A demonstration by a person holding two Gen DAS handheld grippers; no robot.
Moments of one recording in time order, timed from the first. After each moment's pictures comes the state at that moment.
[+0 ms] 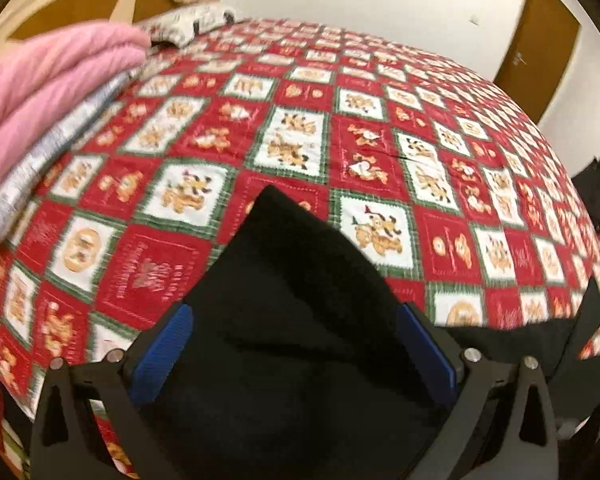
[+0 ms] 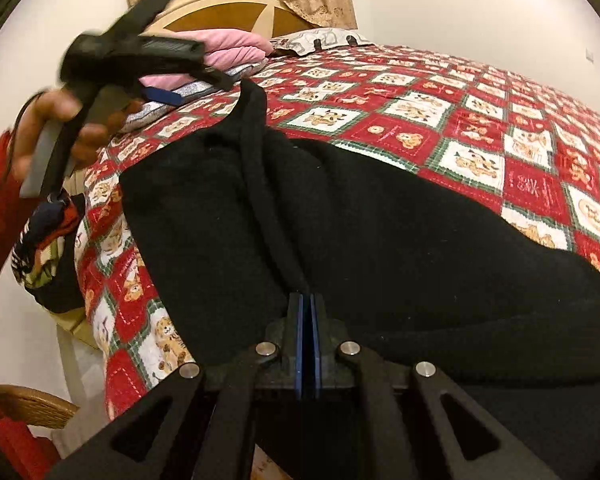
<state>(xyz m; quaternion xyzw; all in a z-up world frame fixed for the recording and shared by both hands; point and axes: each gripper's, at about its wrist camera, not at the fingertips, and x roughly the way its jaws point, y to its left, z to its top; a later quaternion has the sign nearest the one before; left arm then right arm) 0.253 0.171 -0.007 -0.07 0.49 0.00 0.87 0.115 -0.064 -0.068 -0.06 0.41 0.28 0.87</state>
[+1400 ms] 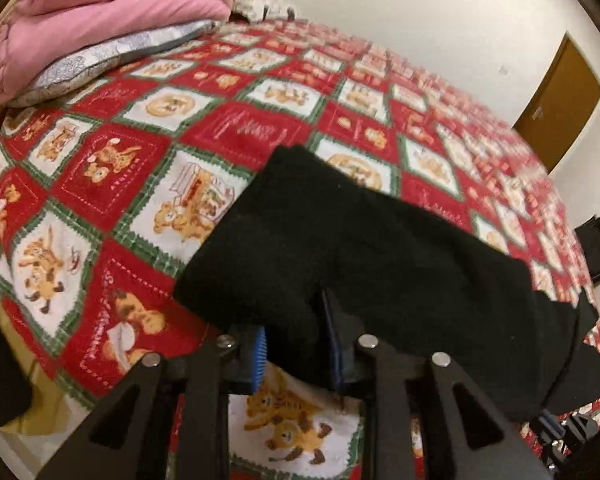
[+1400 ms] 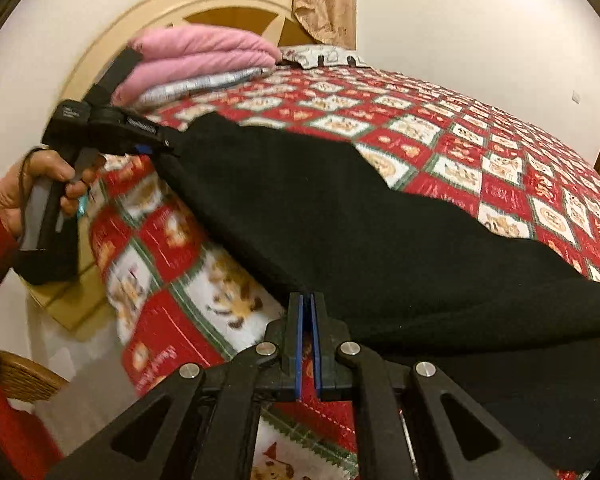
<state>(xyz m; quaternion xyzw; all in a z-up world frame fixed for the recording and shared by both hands) 0.127 0.231 -0.067 -0.16 0.43 0.03 0.89 0.030 -0.051 -0.066 -0.12 0.37 0.25 0.89</state>
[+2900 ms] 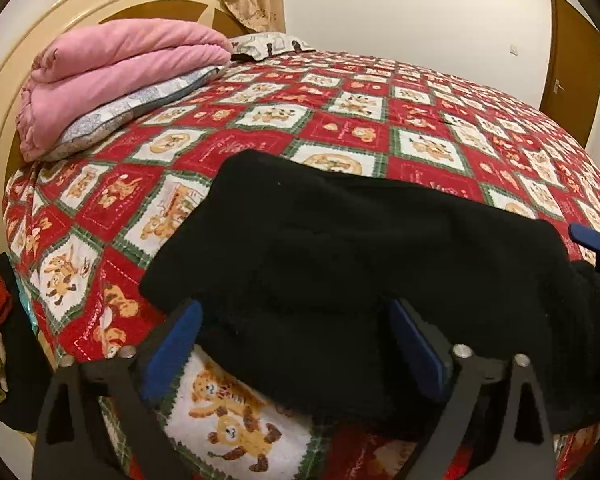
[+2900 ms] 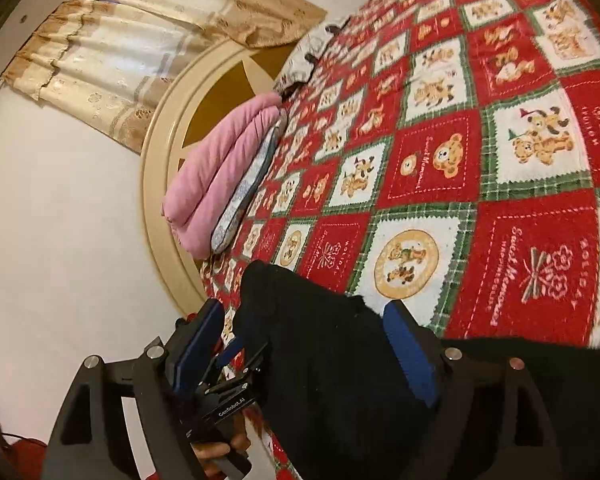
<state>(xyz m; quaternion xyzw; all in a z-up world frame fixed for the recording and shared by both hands) 0.120 0.169 -0.078 -0.04 0.39 0.12 0.91 0.245 -0.093 -0.058 0.31 0.46 0.40 0.73</state>
